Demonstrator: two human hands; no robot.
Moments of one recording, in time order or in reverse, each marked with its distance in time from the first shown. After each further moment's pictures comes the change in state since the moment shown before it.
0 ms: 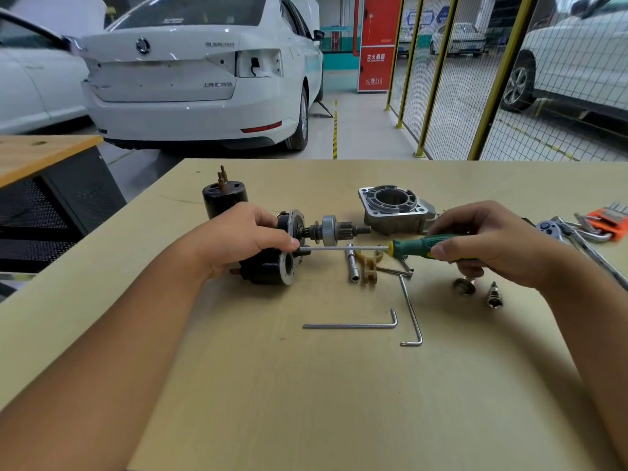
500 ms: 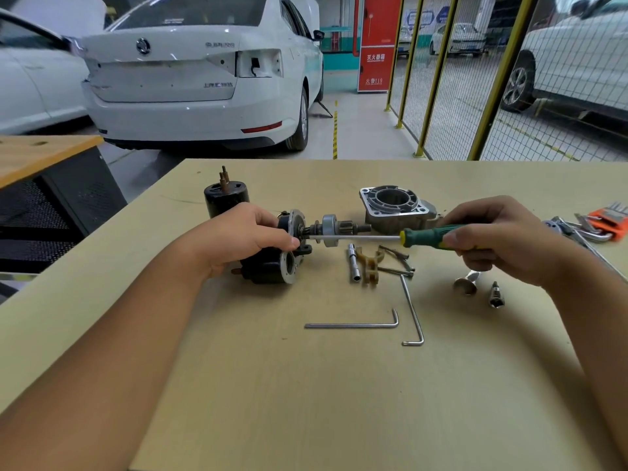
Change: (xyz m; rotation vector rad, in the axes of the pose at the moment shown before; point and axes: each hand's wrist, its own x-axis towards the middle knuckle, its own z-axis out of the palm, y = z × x) left_hand 0.002 -0.003 -0.003 -0.016 -0.027 0.002; right_hand 0.000 0.002 -0.007 0.141 0.066 -0.022
